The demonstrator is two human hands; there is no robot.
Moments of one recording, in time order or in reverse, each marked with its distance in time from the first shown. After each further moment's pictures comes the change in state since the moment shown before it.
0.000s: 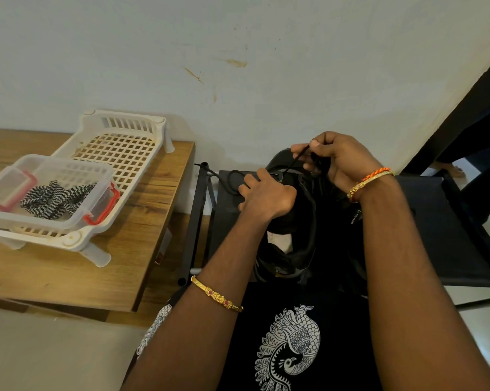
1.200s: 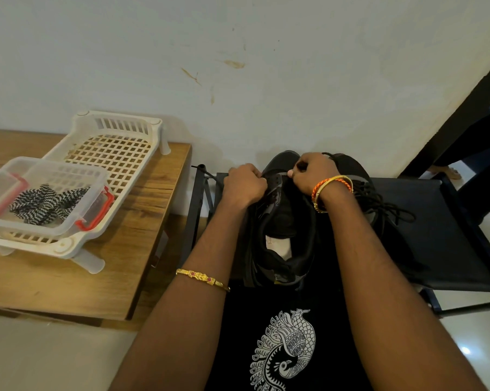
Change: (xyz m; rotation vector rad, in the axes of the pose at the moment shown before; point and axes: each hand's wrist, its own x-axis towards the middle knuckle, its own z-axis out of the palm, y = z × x) left_hand 0.059 -0.031 -0.013 -0.050 0.138 0.103; right_hand 0.027 0.036 0.017 -0.923 0.184 0.019
